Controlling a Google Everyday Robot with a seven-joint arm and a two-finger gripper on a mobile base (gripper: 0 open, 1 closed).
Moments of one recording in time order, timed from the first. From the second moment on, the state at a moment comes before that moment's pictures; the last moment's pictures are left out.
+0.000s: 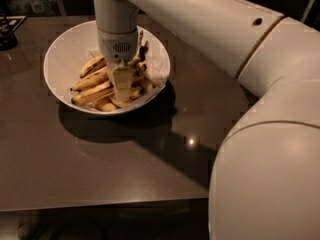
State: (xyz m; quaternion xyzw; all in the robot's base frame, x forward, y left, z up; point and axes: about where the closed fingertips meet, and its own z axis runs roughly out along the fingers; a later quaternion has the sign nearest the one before) arm 0.563 0.089 0.882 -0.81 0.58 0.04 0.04
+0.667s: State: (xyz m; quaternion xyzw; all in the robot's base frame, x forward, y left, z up) arm 0.565 0.094 0.885 -0.81 0.58 0.04 0.05
